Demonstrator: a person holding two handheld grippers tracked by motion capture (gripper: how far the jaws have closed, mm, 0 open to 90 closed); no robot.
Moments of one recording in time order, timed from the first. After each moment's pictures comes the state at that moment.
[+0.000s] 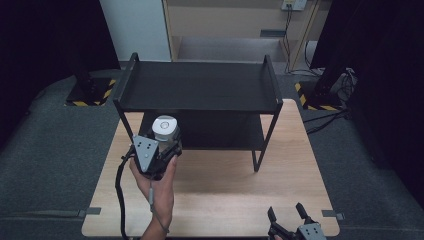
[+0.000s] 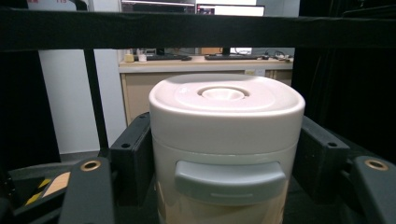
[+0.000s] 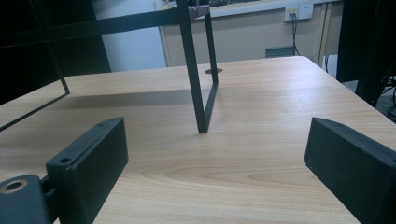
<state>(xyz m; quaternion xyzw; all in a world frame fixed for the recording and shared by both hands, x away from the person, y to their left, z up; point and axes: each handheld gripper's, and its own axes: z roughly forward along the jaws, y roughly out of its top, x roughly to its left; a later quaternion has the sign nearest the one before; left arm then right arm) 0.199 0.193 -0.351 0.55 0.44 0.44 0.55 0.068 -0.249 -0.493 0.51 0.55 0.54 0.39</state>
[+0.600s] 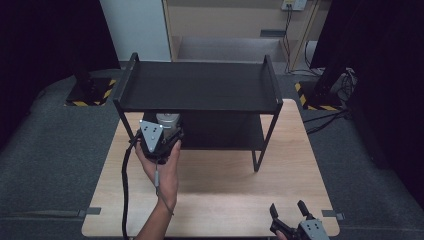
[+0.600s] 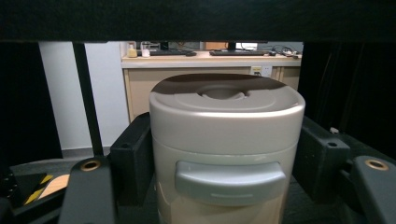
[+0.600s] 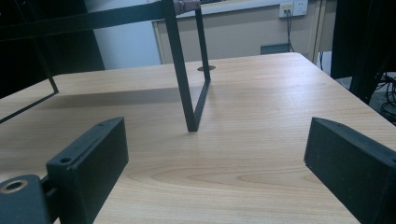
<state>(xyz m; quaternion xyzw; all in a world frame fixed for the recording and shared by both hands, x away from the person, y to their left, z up) 0.238 0.186 -0.350 0.55 0.46 0.45 0.54 0.077 -0.254 -0.495 0.52 0.55 0.53 0.39</state>
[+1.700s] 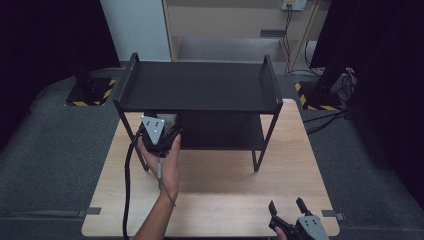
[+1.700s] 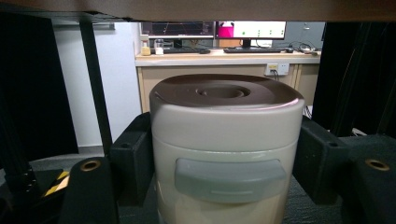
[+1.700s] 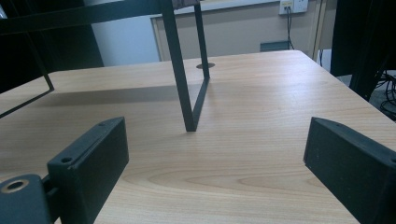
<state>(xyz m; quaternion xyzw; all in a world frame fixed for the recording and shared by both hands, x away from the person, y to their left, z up) 0.259 0.182 -0.362 0.54 0.47 0.46 0.53 0.086 -0.251 -0.494 0.52 0.55 0.52 0.39</state>
